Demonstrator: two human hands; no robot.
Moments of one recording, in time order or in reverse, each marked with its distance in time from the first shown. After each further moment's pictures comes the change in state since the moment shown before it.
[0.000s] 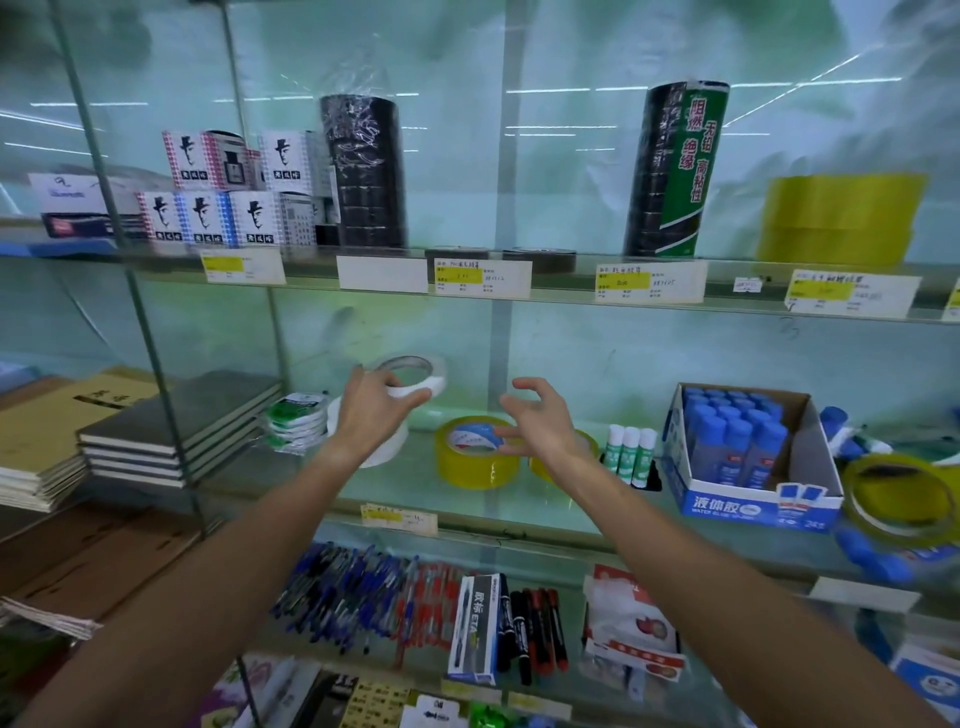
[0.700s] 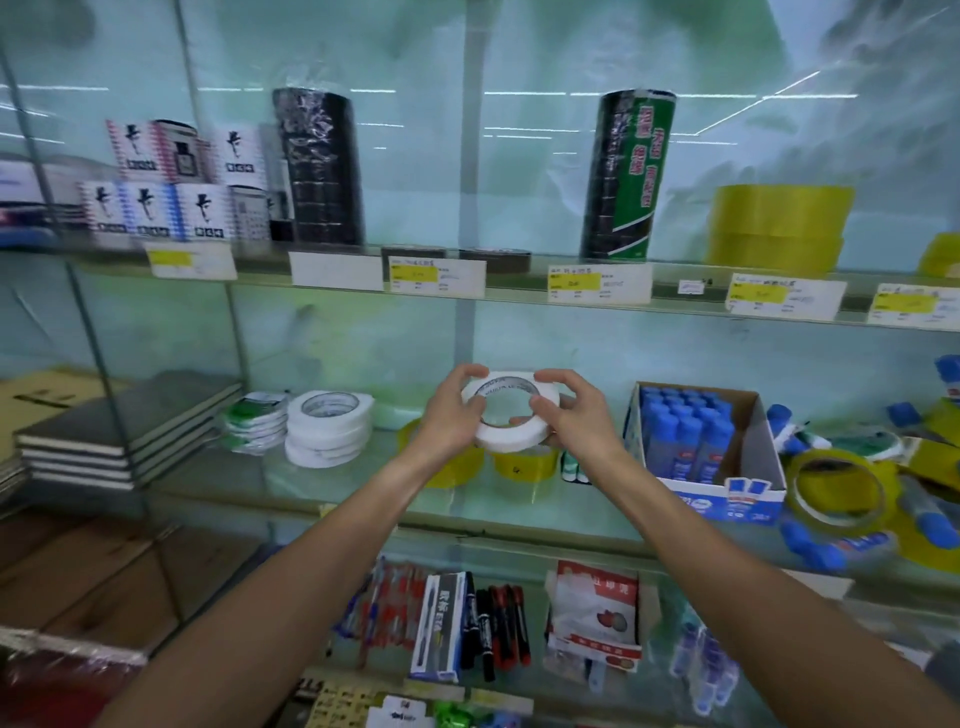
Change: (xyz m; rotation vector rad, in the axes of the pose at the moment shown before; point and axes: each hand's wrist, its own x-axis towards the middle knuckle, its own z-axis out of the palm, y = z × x) left_hand -0.054 0.112 0.067 -0.483 -0.216 0.086; right_hand -0.021 -0.005 -0.079 0.025 0.047 -0.203
